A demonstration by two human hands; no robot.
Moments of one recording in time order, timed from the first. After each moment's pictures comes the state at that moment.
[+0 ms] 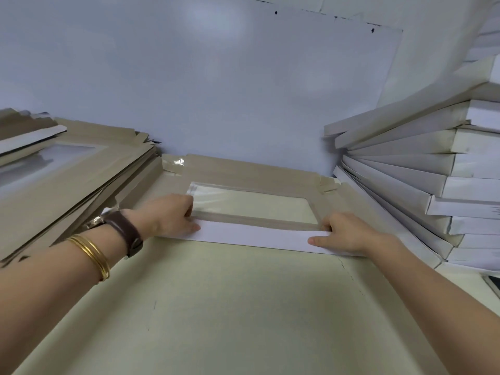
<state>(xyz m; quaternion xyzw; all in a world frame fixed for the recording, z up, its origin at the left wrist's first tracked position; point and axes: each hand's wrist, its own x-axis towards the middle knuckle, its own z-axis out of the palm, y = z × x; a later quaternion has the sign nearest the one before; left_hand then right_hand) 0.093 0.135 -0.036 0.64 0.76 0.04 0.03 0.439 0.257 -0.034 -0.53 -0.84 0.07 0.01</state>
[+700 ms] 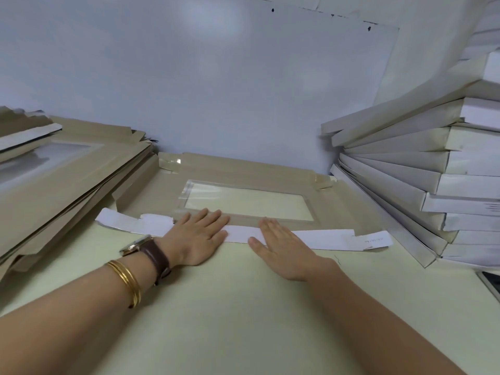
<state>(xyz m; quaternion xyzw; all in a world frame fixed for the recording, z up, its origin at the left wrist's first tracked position) 0.137 0.142 -0.091 0.71 0.70 0.02 0.06 0.355 0.199 -0.088 -0.43 -0.89 0.12 0.01</state>
